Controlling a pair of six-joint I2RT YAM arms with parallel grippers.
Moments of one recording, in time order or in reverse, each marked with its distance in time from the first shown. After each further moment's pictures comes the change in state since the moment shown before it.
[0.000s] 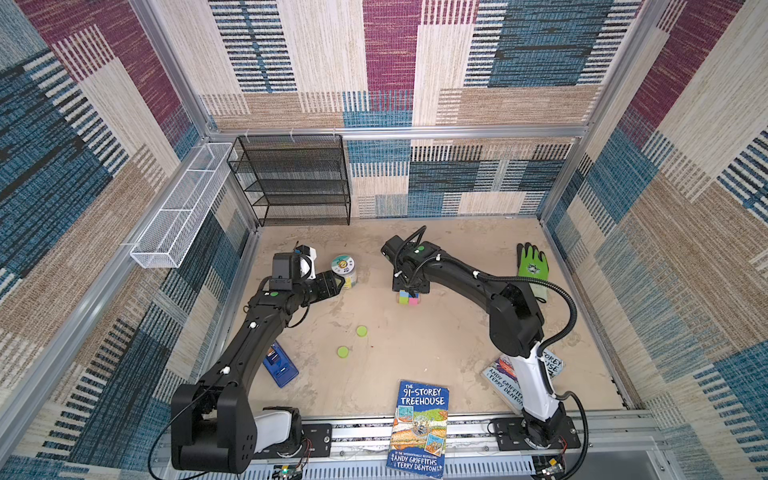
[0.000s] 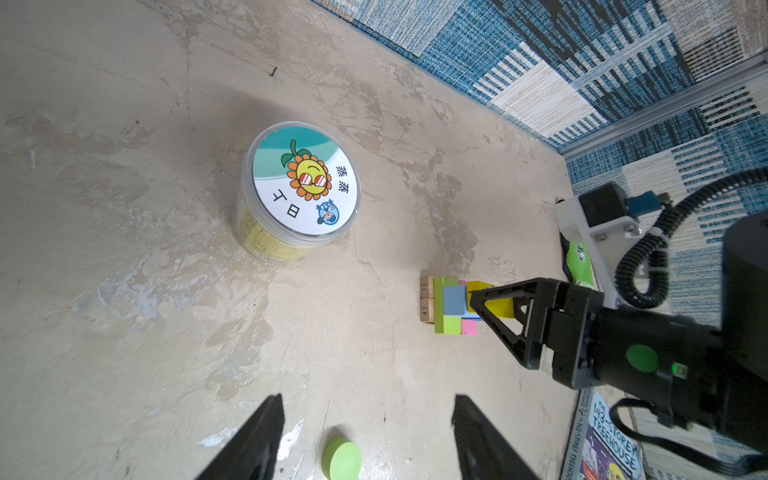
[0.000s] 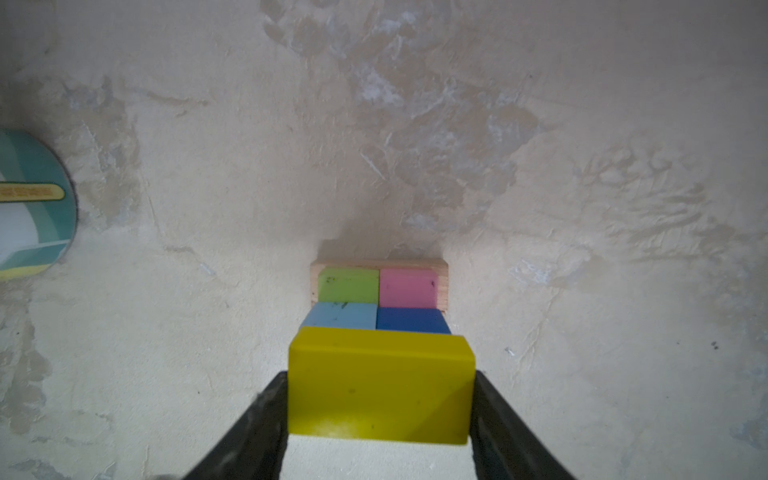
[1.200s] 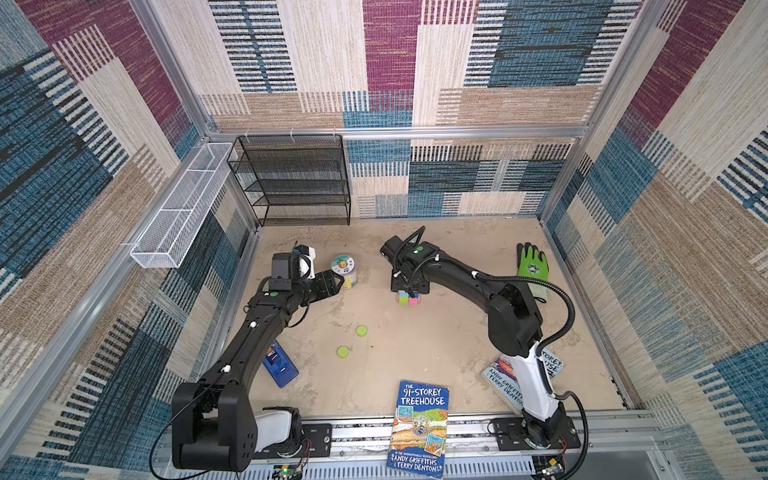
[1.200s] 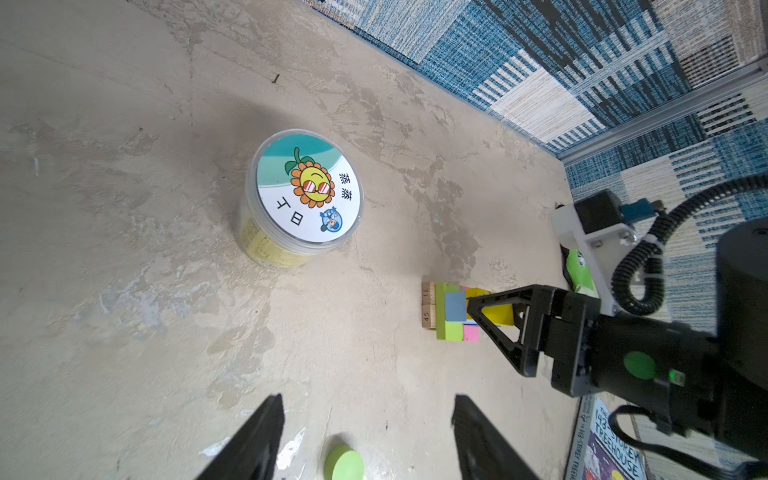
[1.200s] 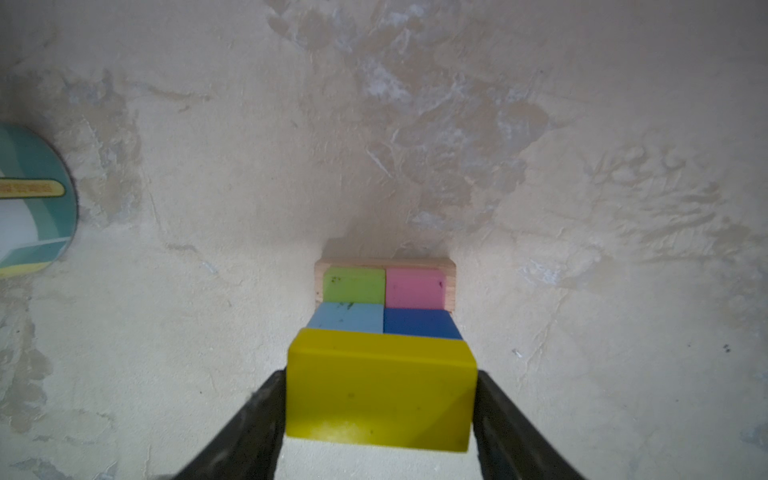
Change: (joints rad) left arm 0.010 0.006 -0.009 0.021 0.004 -0.003; right arm 0.002 0.009 0.007 0.000 -0.008 -0.001
